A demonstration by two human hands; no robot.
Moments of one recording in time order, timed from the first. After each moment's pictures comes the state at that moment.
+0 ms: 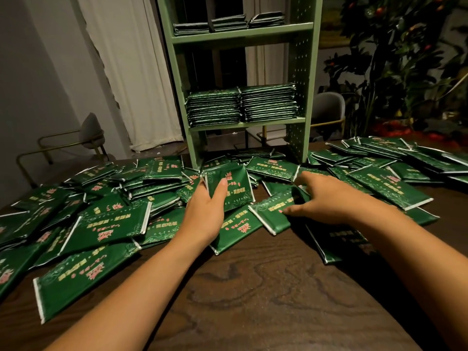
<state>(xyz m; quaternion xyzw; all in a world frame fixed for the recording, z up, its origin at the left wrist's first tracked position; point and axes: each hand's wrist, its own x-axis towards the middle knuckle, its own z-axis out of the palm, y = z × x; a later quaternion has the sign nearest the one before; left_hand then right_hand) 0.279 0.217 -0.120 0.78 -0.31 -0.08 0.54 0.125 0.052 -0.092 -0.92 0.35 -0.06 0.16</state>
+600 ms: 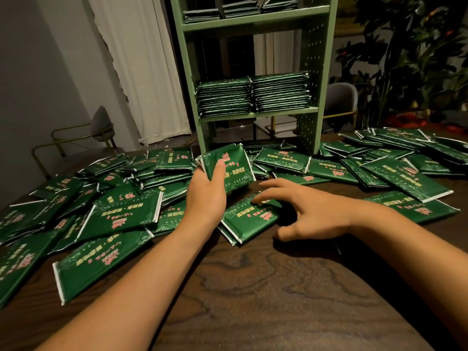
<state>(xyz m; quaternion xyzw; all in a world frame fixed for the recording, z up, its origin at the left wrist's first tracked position) 0.281 0.219 -0.108 0.76 -0.25 -0.07 0.60 0.138 0.083 -0.102 -0.97 0.07 -0.01 0.24</state>
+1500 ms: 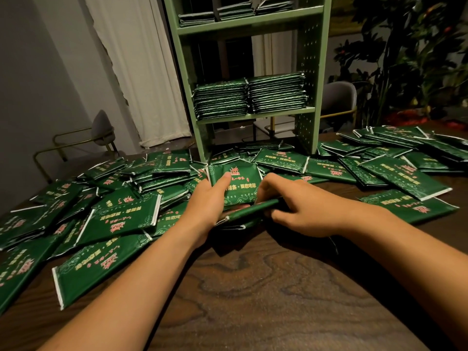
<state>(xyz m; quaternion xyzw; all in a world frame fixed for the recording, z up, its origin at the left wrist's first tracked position) 0.290 0.217 -0.115 0.75 -0.23 -0.20 0.59 0.143 0.085 -0.106 -0.97 0.08 -0.09 0.22</state>
